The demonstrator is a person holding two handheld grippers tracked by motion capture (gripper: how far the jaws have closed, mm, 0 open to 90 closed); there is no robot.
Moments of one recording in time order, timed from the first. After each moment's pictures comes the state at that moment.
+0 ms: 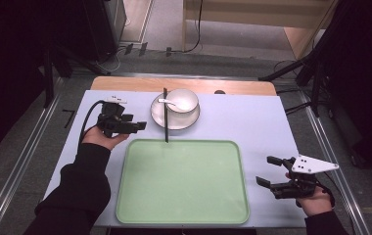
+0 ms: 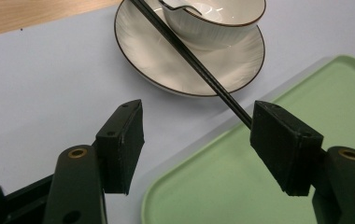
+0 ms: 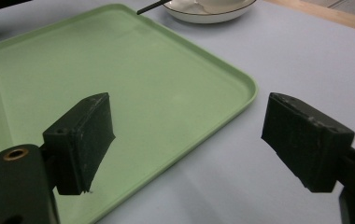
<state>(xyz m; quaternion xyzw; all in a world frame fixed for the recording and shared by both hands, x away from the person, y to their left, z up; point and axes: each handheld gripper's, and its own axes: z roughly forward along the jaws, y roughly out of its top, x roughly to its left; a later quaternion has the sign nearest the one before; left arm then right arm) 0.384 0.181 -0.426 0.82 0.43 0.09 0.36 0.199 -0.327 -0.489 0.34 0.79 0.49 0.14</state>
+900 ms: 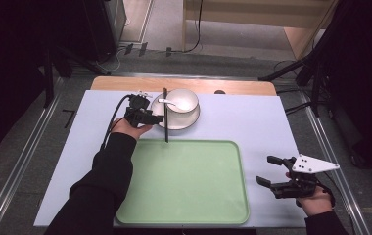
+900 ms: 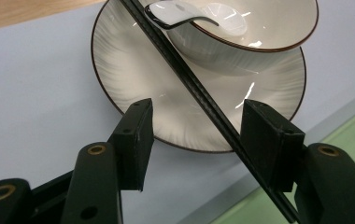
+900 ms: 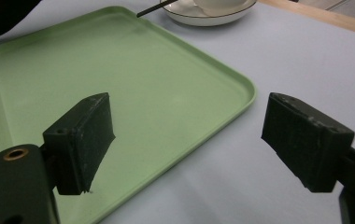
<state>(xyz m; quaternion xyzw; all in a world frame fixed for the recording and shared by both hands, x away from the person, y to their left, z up) 0.429 0.120 -0.461 0.82 0.46 0.10 0.33 0.199 -0.327 -0.488 0.34 0.79 0.49 0.14</state>
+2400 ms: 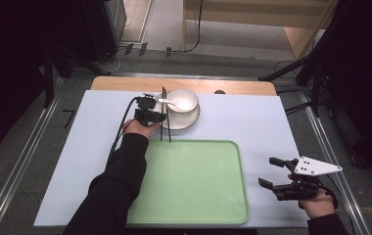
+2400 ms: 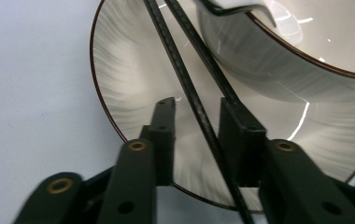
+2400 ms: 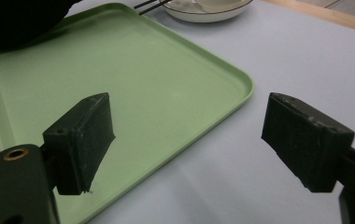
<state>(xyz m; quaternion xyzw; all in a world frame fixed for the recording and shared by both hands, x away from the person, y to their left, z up) 0.452 0.101 -0.496 0.78 0.53 0.11 0.32 0.194 -0.331 -0.488 0.34 0.79 0.49 0.15</state>
